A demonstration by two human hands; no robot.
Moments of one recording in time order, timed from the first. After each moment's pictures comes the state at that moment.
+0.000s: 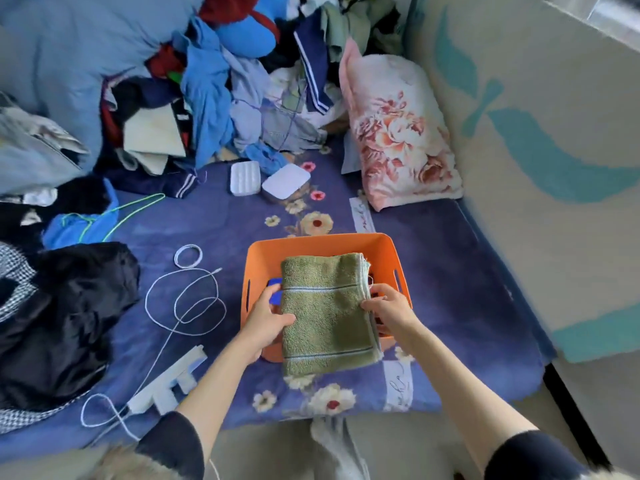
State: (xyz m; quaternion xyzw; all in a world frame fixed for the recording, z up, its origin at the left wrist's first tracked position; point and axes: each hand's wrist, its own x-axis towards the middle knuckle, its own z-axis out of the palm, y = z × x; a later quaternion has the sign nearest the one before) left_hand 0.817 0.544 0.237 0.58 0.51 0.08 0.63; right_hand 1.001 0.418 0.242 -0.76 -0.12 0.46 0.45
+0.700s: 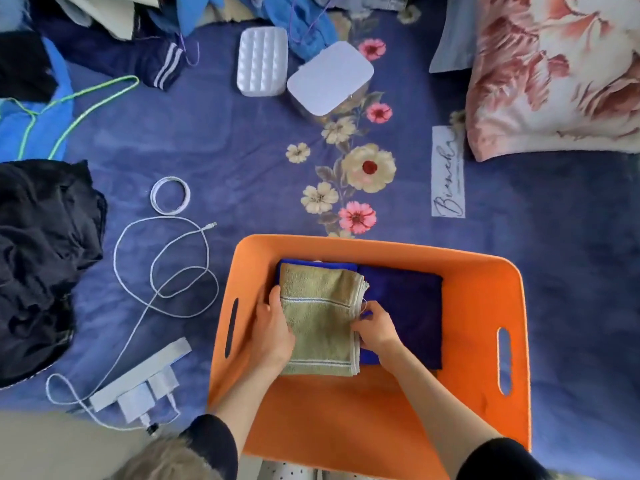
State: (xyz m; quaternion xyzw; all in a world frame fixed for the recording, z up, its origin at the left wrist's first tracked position) left_hand 0.878 0.648 0.032 0.66 0.65 -0.11 0.36; right_hand 1.035 0.576 0.006 -0.77 -0.05 0.59 0.24
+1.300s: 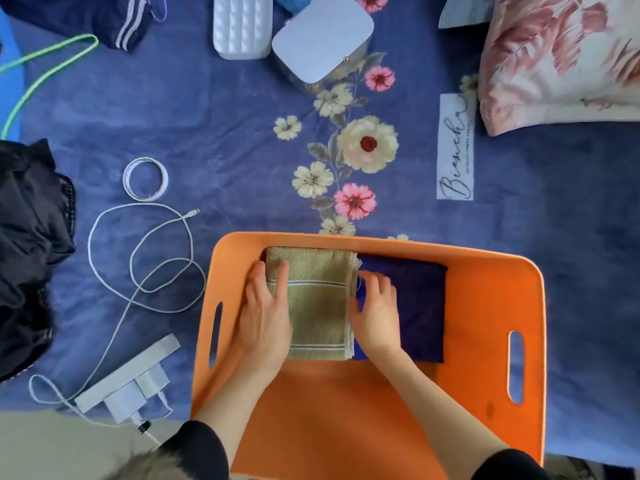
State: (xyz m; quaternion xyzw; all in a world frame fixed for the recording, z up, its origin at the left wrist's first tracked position) left_hand 0.890 0.660 0.024 0.80 0.55 -0.16 0.17; right_hand 1.030 0.584 0.003 -0.86 -0.33 0.34 0.20
